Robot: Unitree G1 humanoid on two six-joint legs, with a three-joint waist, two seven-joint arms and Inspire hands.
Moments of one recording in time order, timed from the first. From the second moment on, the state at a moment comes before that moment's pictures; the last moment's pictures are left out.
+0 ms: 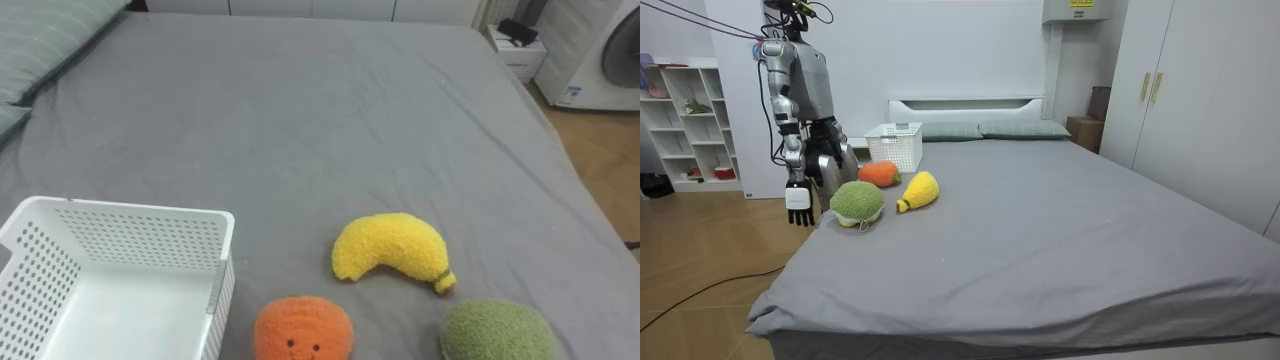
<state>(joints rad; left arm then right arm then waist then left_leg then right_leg) 0.26 0.14 0.10 1.08 0.31 0.24 0.14 0.13 -0.19 0.07 1.33 -0.12 0.26 0.18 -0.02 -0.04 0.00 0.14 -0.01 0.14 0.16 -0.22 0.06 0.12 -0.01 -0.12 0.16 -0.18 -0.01</state>
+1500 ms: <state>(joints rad) 0.28 0.20 0.35 1.05 0.32 0.20 0.19 0.18 -0.27 -0.42 1.10 0.23 0.21 -0.18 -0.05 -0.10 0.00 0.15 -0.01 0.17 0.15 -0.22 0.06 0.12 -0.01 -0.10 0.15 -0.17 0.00</state>
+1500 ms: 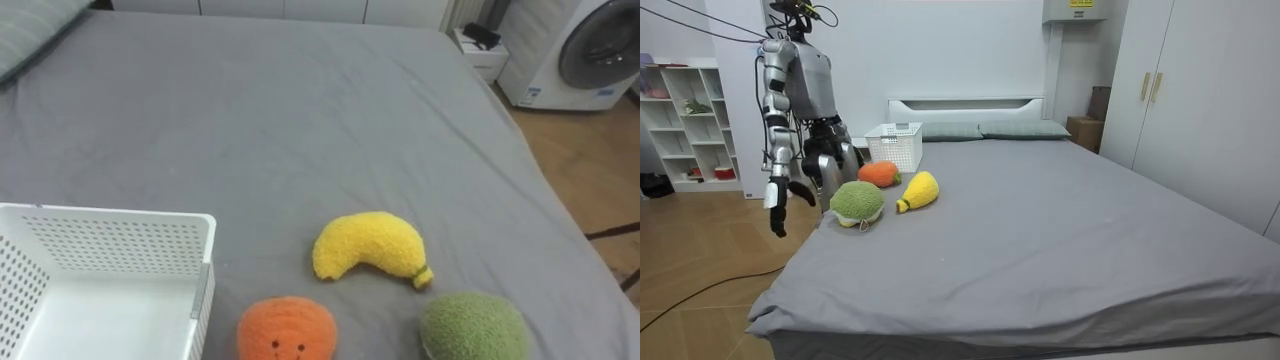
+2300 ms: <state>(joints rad) 0.30 0.19 0.25 1.02 0.32 0.14 0.19 0.16 -0.28 -0.33 0.14 -0.05 0.07 -0.42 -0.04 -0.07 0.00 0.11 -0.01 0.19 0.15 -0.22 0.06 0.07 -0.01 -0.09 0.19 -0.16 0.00</state>
